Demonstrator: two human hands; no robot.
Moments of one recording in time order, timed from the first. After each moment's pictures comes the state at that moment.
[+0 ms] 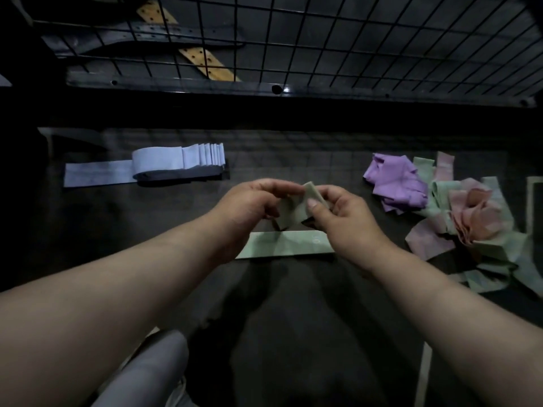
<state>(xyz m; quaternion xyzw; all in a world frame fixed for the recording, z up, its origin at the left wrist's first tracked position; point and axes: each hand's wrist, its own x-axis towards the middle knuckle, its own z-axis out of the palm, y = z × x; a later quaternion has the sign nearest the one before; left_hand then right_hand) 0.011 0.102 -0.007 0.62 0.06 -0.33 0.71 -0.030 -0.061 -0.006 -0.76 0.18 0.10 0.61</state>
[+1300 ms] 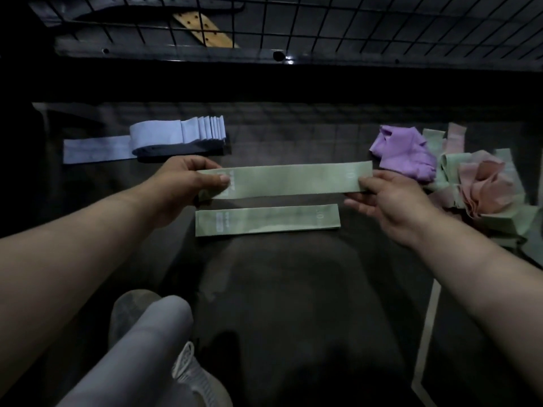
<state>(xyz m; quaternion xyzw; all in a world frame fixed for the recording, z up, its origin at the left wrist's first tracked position) 0.030 0.187 -0.043 0.72 0.12 -0.33 0.59 -0.035 -0.118 -0.011 -0.61 0.41 0.09 0.68</state>
